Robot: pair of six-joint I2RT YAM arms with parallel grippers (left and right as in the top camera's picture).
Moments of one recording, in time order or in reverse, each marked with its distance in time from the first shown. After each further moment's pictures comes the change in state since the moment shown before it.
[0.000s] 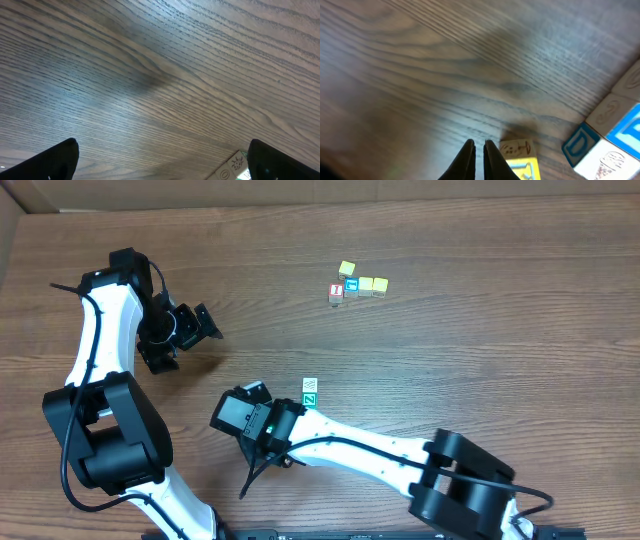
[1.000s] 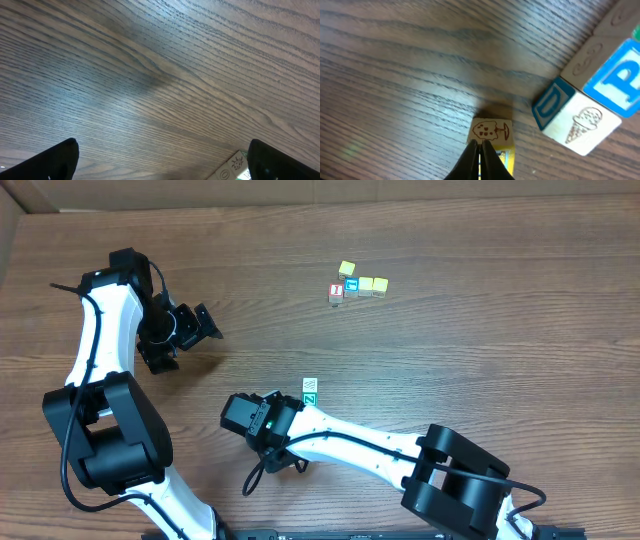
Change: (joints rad) left arm 0.000 0.000 0.000 0.000 0.000 0.000; right arm -0.022 0.020 0.004 -0.170 -0.037 -0.008
